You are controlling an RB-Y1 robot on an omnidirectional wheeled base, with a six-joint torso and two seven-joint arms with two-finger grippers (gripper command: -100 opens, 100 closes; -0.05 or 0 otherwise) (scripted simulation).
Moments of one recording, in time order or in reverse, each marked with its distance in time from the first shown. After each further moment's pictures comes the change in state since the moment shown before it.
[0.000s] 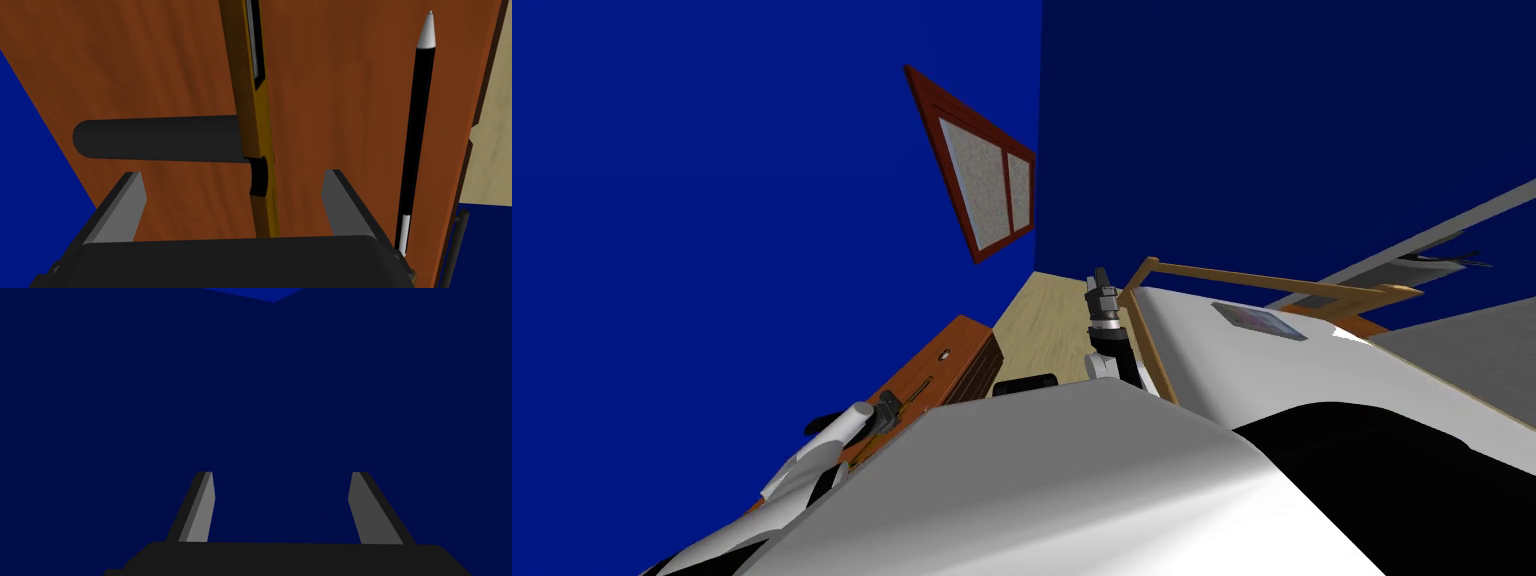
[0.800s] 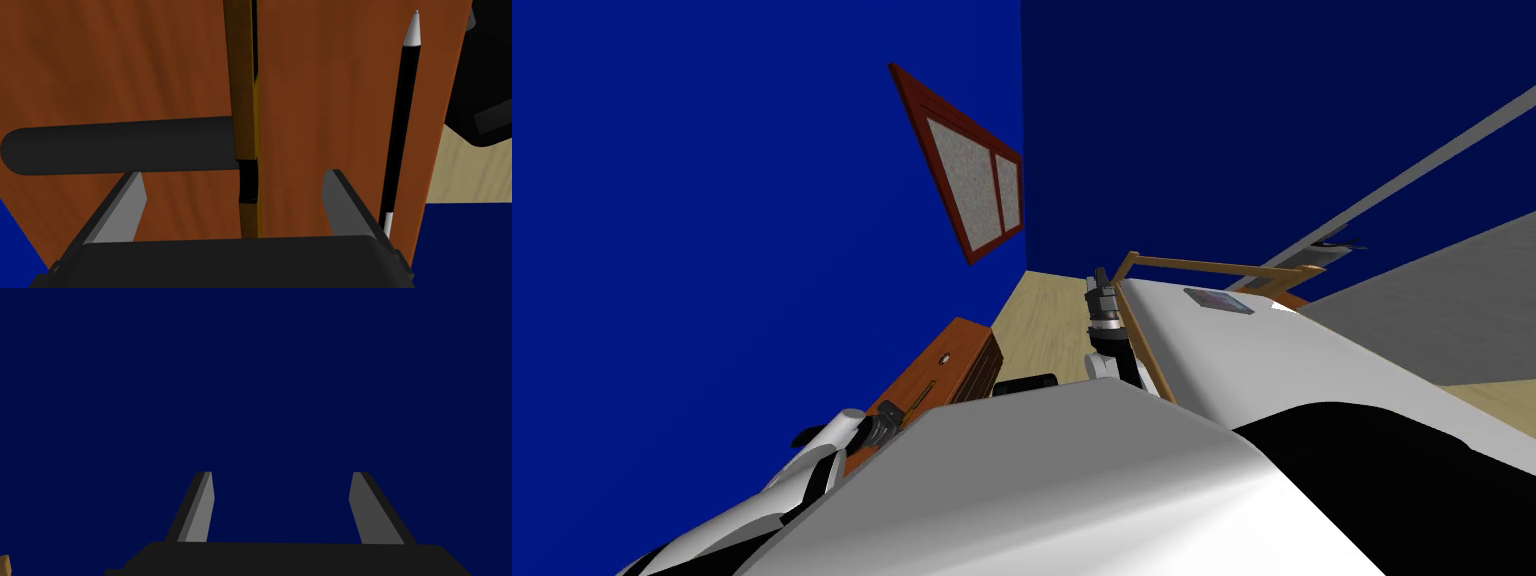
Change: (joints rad) left arm -0.055 0.034 0.048 0.174 0.082 0.139 0.001; right arm 0.000 0.000 0.000 0.000 0.000 0.000 0.000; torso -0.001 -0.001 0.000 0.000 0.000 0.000
